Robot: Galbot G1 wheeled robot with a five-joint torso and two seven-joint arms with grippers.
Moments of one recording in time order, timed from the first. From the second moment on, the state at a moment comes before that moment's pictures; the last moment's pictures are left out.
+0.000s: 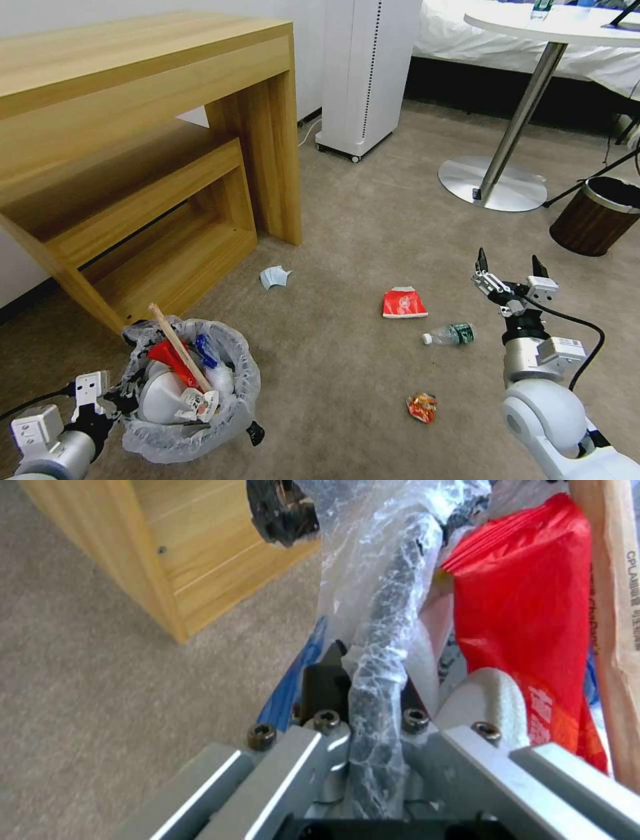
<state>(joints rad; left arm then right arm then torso) 1.84 -1.21 -0.97 -2.21 -0.69 0.51 -0.02 -1.41 0.95 0.47 2.04 0.48 0.20 0.49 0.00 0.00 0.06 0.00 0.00</state>
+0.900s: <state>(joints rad) 1.82 -1.29 -0.94 -2.16 -0.63 0.48 0.00 -1.51 0.46 0.06 2.03 0.75 -0.22 0.54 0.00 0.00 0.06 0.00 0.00</state>
